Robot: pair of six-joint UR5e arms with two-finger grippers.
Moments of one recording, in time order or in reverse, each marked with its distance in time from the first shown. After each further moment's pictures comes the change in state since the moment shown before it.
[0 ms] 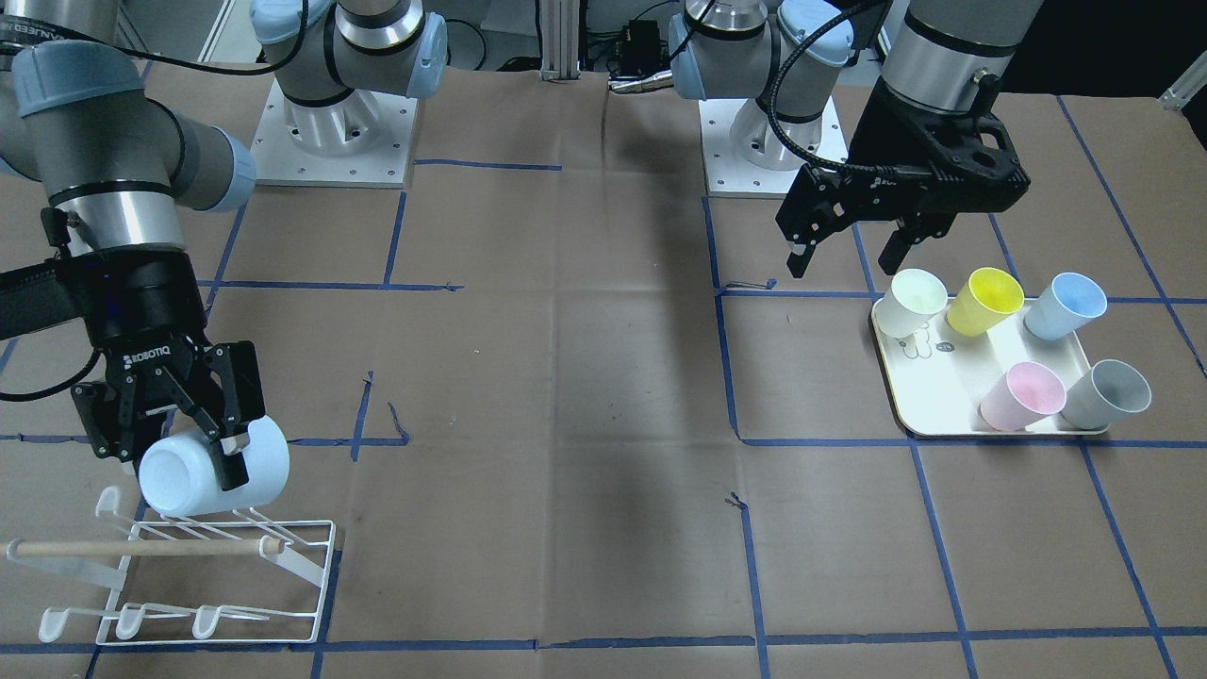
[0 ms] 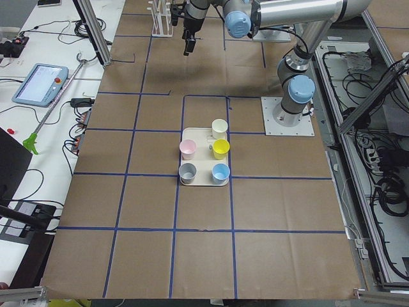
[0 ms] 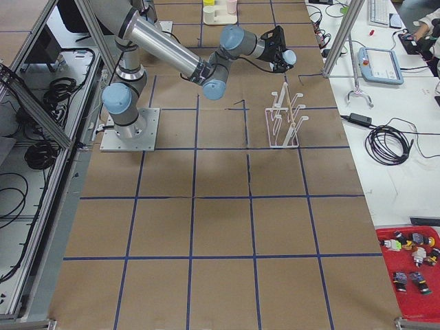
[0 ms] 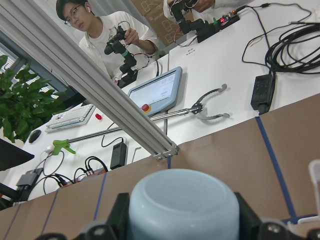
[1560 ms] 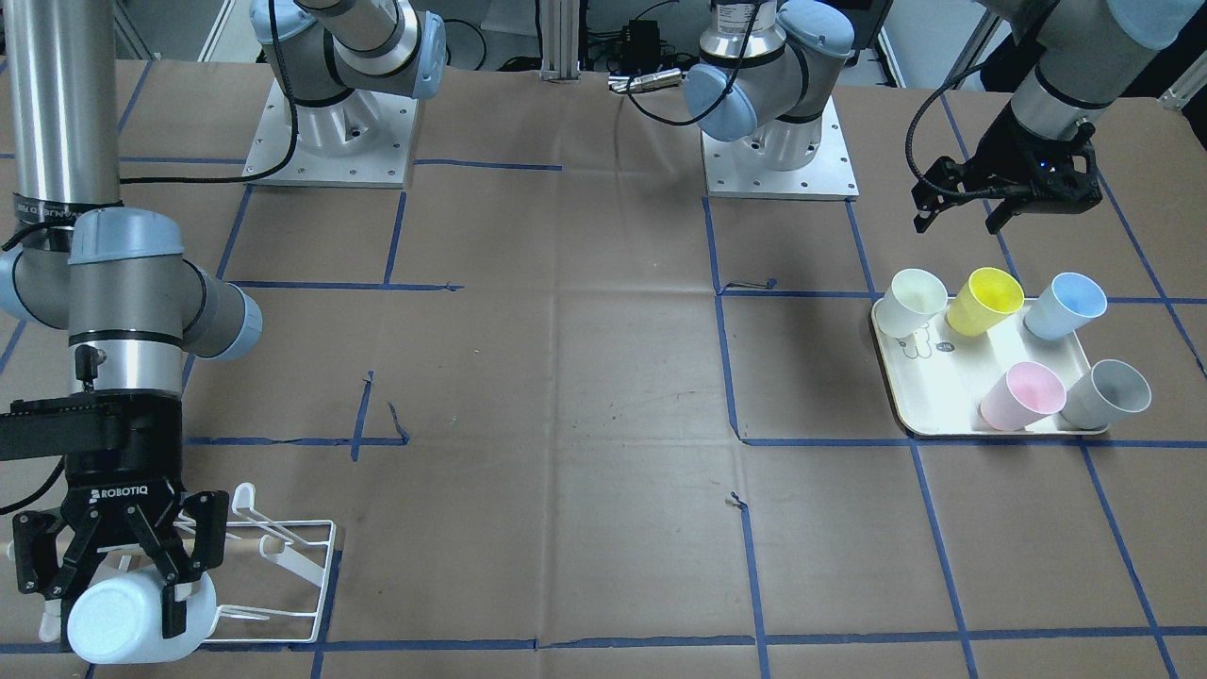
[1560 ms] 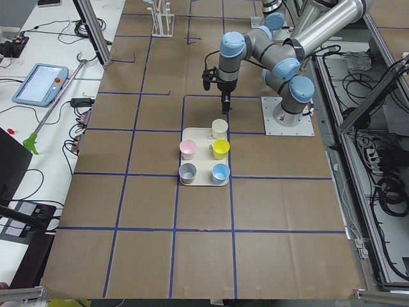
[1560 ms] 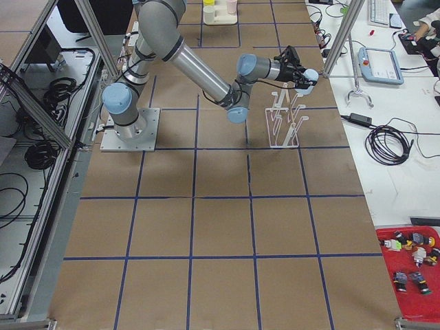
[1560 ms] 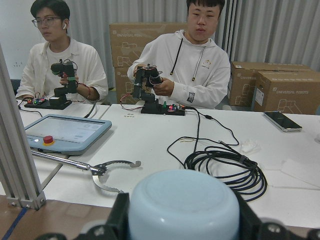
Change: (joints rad) left arm 0.565 0.186 -0.426 0.056 0.031 0.650; right arm 0.013 0.355 -0.168 -0.447 -0.102 -0.173
